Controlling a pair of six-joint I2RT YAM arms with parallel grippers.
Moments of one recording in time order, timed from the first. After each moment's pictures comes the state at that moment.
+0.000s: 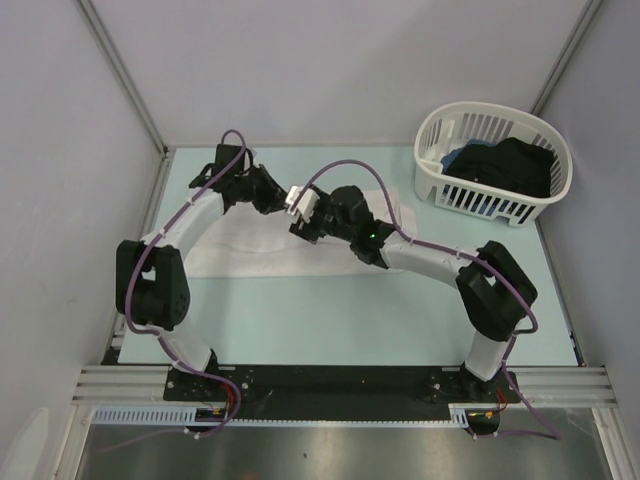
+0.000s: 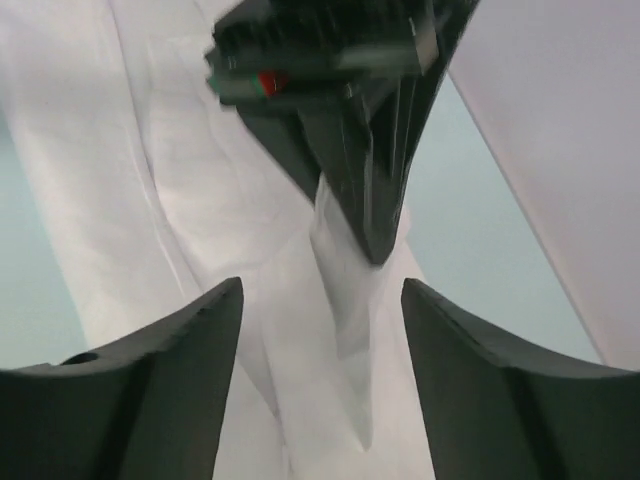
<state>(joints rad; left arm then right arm) -0.20 1.71 1.34 -0.46 0.51 -0.93 0.83 1.79 1.22 0.34 -0.12 -0.52</state>
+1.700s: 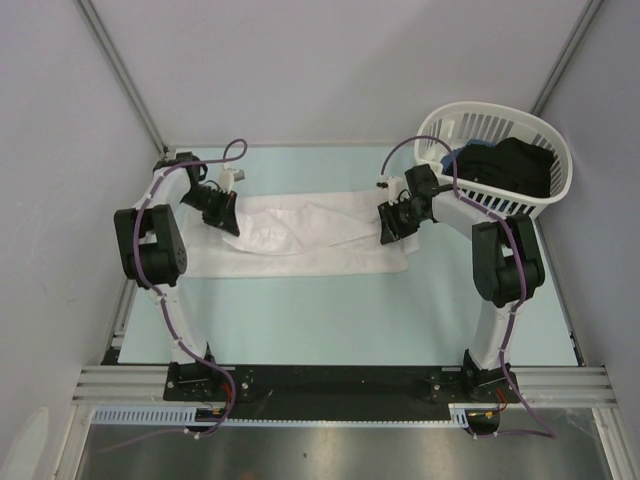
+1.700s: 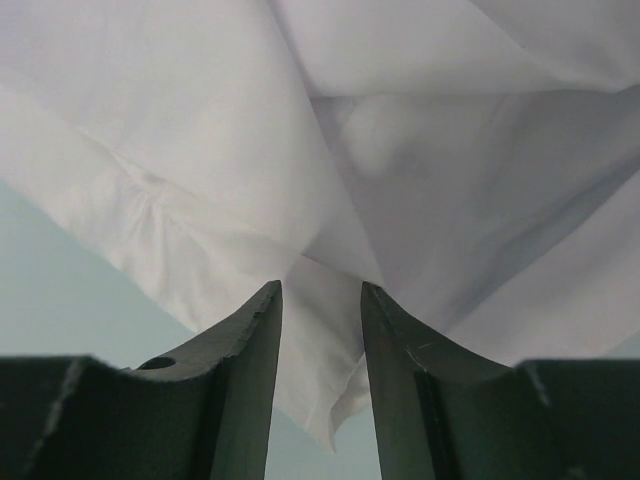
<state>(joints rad) 0.12 2.08 1.67 -1.10 0.62 0.58 0.27 1.93 1.34 -0.51 -0.44 -0.19</state>
